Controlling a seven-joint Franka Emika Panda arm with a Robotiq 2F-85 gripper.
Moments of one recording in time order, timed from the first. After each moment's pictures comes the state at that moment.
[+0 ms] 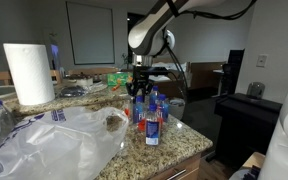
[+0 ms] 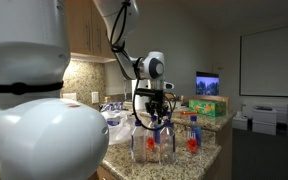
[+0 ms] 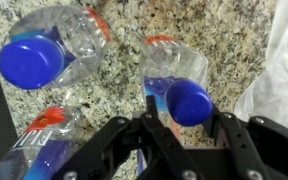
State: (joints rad) arm 0.09 -0.06 0.08 -2.31 0.06 2.32 0.26
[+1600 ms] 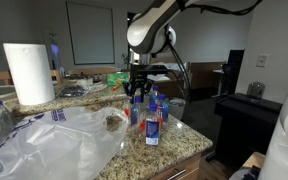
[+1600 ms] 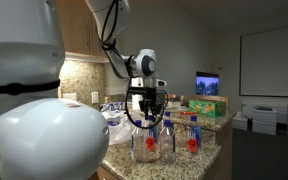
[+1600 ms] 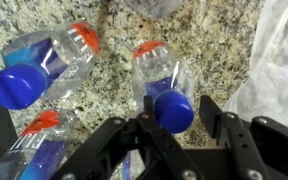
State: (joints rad) arm 0.10 -0.13 0.14 -2.36 0.03 2.33 0.34
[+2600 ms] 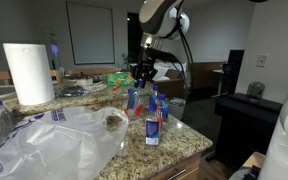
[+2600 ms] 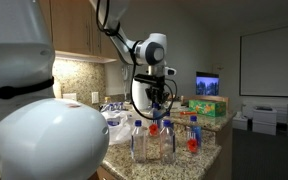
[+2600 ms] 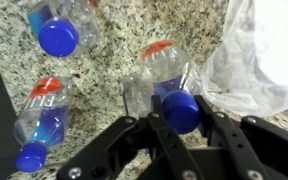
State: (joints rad) arm 0.10 -0.26 0.03 -2.37 0.22 2.34 0.11
